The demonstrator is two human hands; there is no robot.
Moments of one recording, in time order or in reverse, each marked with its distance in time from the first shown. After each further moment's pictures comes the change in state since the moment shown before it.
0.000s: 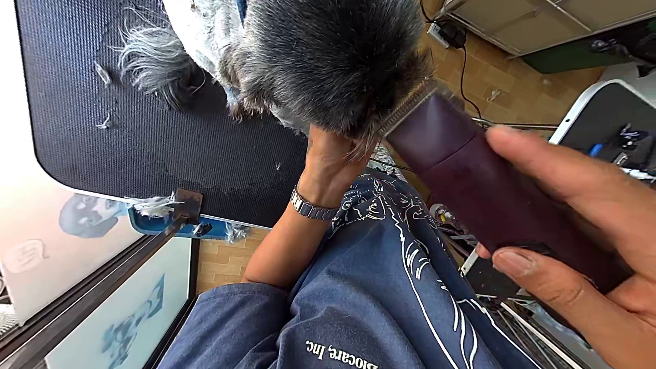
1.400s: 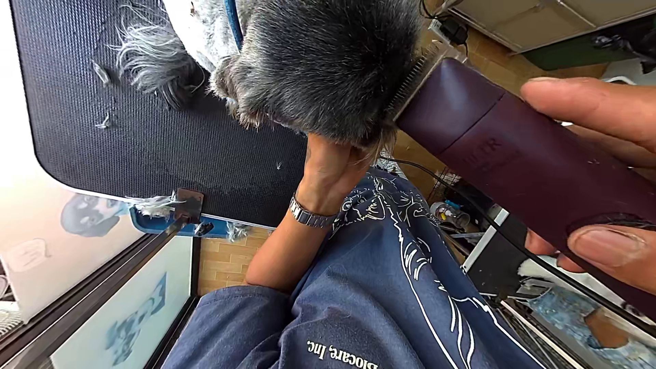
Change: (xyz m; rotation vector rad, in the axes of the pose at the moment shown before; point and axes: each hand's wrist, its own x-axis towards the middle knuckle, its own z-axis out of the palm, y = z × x) left_hand -0.005 0.002 -0.008 -0.013 -0.025 -0.028; right_hand 0.032 -0.015 -0.042 0.138 -0.145 0.079
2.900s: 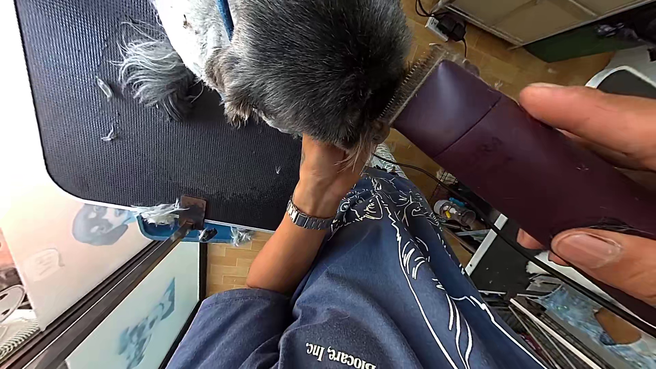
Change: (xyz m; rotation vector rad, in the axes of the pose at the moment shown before) left_hand 0.003 -0.003 -0.001 0.036 -0.042 0.035; right_hand -0.012 0.015 0.001 -0.099 0.061 -0.047
